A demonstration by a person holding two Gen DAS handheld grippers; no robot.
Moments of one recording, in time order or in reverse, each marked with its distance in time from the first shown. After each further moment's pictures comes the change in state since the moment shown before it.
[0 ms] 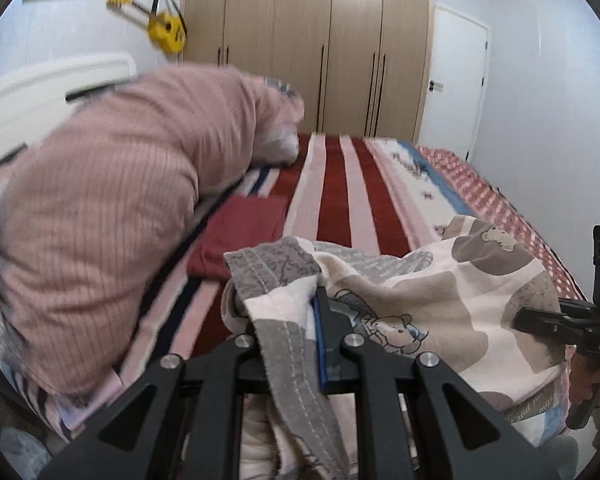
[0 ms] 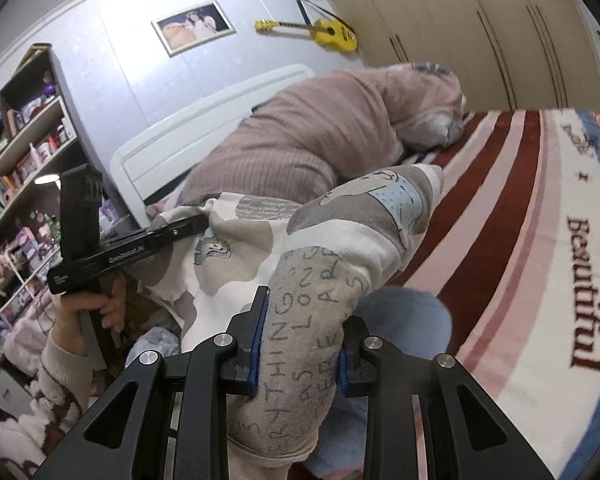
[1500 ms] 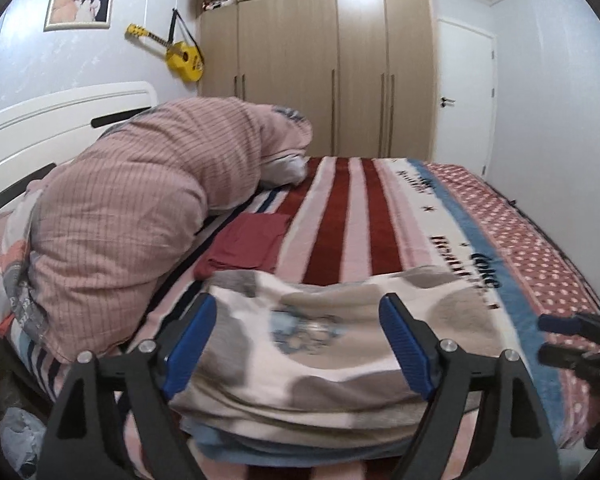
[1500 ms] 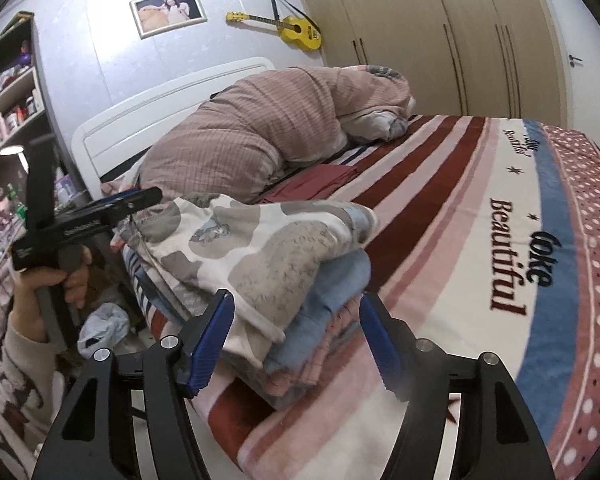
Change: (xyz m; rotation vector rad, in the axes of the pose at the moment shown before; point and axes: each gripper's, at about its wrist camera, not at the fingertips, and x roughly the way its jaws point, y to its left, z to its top) left arm -0.068 -0.092 -0.031 0.019 -0.138 0.106; right arm -0.084 0.001 -0.059 -0.060 -0.010 -0.230
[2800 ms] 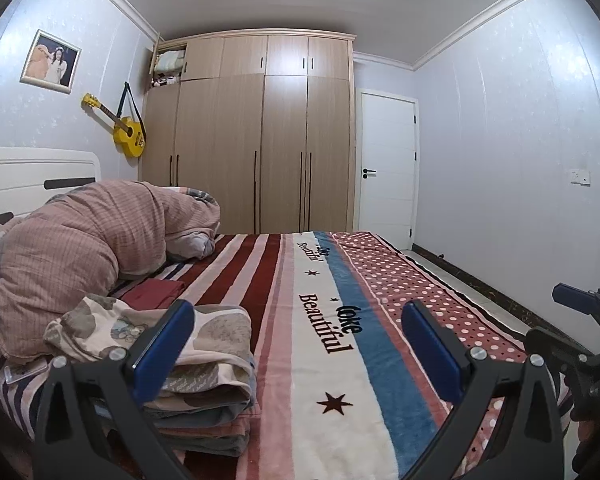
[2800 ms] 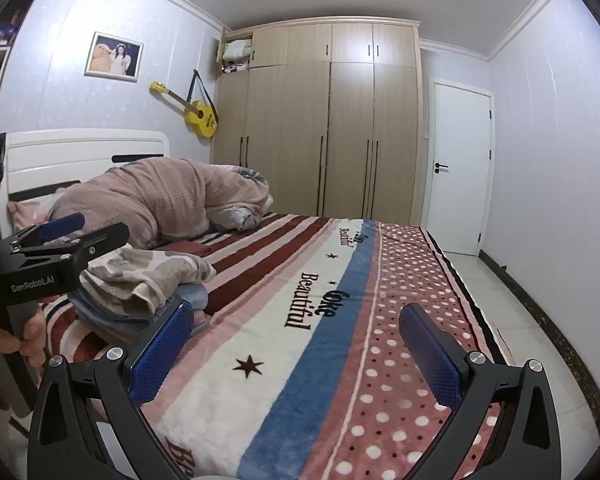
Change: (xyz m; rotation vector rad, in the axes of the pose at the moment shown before) left arm -0.136 -0.179 -0.051 0.036 -0.312 -0.211; right arm -0.224 0.032 -0.085 -0.117 -0.360 -0.551
